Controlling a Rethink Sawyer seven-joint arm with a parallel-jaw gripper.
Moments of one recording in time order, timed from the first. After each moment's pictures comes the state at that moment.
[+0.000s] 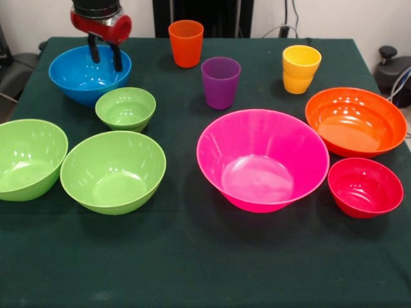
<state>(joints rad) -0.88 -0.63 0.33 1.85 -0.66 0.47 2.23</state>
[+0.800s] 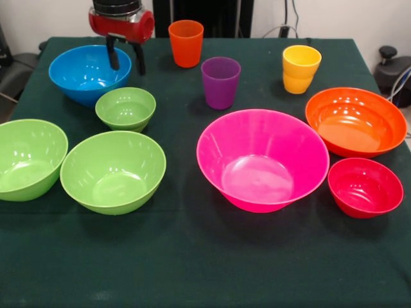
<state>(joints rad) -0.89 -0.67 0.46 1.88 -0.69 0.47 2.21</state>
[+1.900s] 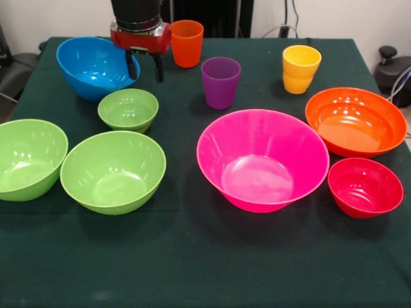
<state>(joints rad) -0.87 -0.59 0.47 1.88 -0.81 0.47 2.21</state>
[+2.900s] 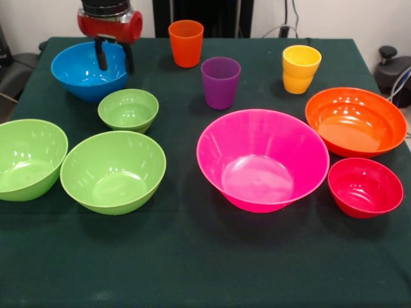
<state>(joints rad) -0.98 -0.66 0.55 1.88 -0.81 0.52 2.20</state>
